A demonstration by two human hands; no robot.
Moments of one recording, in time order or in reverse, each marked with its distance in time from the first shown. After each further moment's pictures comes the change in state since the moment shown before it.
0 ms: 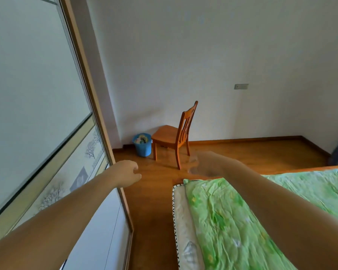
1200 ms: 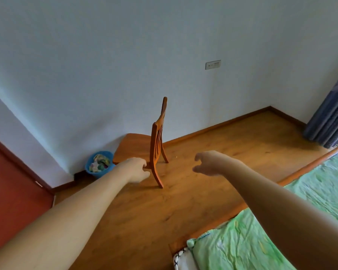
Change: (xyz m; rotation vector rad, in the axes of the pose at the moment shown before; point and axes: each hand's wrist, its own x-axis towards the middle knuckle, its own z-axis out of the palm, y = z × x) left_hand 0.660 0.065 -0.083 0.172 -0.202 0.287; right_hand 0.518 0.182 -0.102 0.211 0.013 0.400
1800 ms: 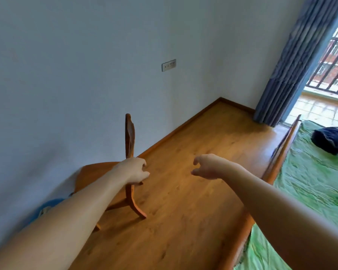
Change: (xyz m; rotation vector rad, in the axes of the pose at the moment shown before) left_hand 0.323 -0.025 -0.094 0.110 -0.045 0.374; right_hand 0.240 0.017 -0.045 0.113 0.057 0.349
